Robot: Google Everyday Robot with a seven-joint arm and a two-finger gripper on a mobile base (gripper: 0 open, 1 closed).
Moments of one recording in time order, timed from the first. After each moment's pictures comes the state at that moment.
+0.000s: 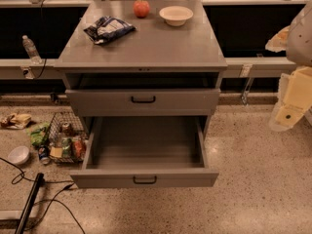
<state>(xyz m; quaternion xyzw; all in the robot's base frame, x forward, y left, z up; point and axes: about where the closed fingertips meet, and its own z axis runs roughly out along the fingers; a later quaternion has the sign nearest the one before) 0.438 -0.216 0.977 -0.60 0.78 -0.04 0.16</state>
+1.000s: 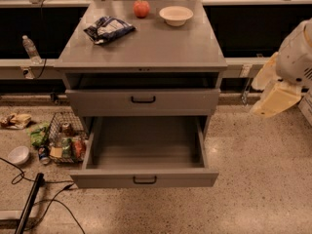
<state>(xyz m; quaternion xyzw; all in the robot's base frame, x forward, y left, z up) 0.454 -0.217 0.942 -0.59 0.78 -0.03 0.19</state>
